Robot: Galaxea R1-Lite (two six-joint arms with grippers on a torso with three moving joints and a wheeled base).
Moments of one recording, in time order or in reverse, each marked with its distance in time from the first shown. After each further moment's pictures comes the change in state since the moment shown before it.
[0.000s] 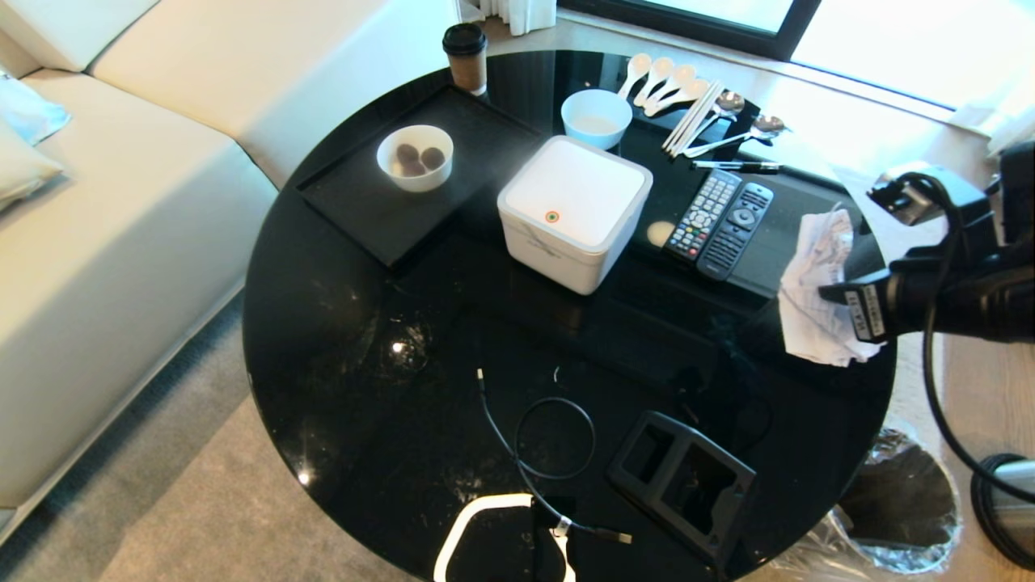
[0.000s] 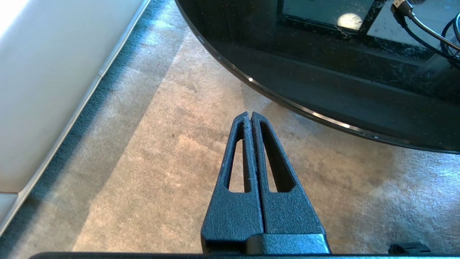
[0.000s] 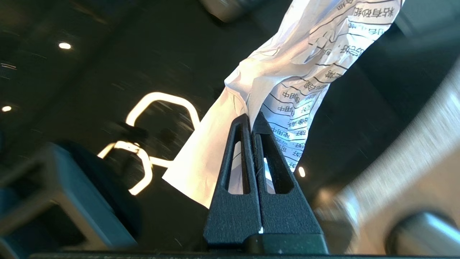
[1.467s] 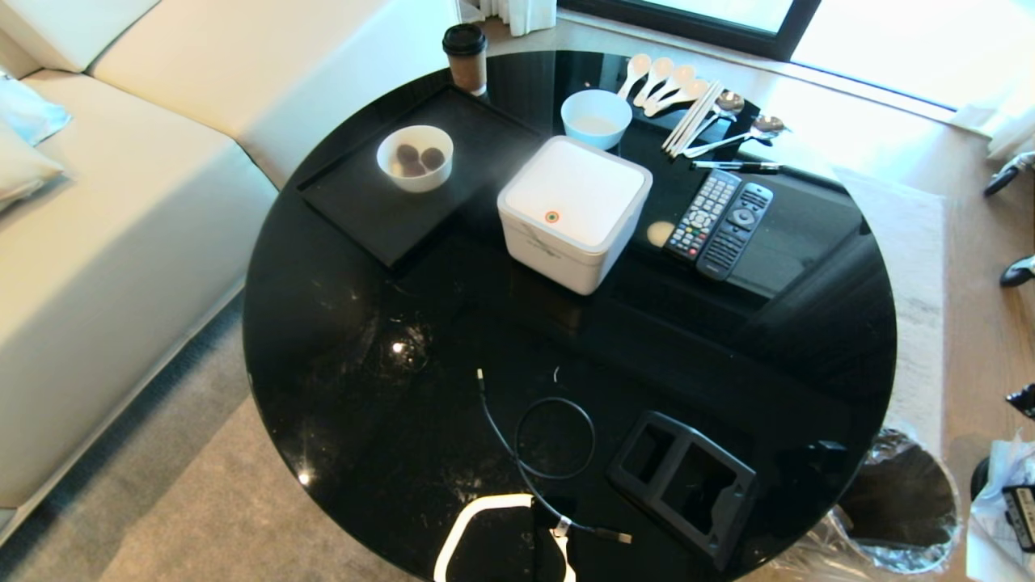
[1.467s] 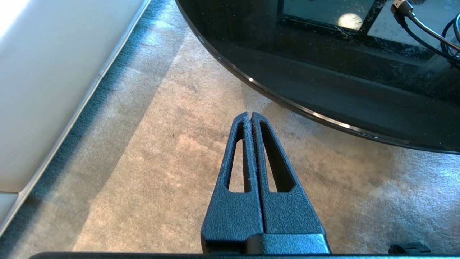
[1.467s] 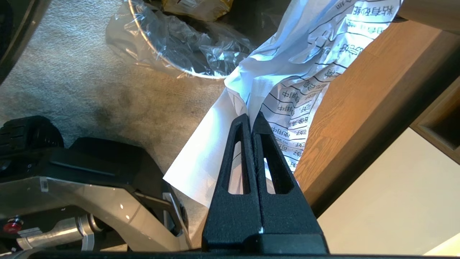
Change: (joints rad) left arm 0.001 0.000 0.000 0.000 0.000 0.000; right arm -0.508 -0.093 0.486 0.110 -0.052 -0.010
